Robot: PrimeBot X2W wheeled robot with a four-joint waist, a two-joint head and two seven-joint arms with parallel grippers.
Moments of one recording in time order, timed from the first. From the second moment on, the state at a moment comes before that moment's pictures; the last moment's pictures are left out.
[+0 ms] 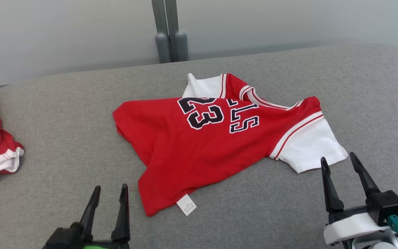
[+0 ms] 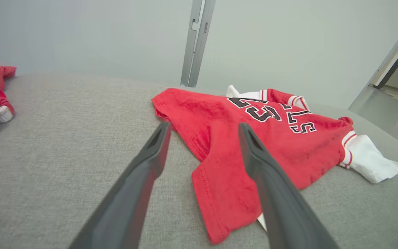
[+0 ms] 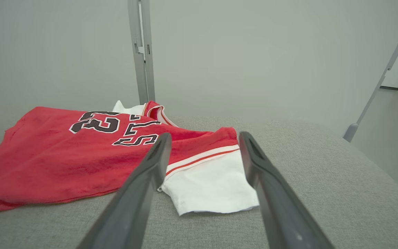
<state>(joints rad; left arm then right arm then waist) 0.11 0.10 -0.19 0.09 -0.36 -0.06 -0.26 0.07 -0.05 -0.05 0.03 -0.02 0.13 -0.26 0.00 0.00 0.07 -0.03</state>
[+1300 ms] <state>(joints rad) 0.20 0.05 0.01 0.12 -0.26 -0.13 -0.26 0.10 -0.05 -0.05 0.09 -0.02 0.13 -0.26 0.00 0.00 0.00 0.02</state>
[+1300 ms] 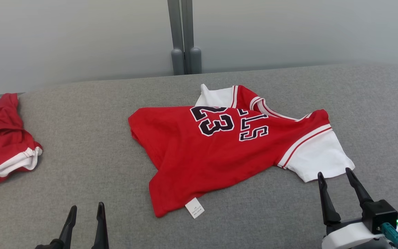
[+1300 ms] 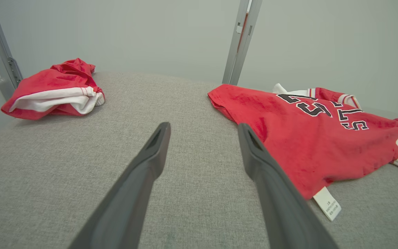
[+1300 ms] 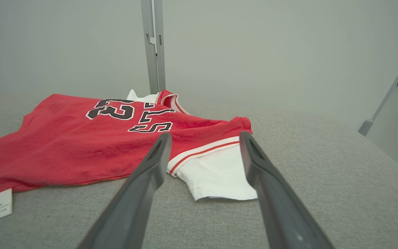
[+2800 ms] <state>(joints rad) -0.06 0.15 -0.34 -0.07 -0.75 -0.10 0.10 -0.26 -0.37 0.06 0.12 0.70 0.13 0.22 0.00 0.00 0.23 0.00</state>
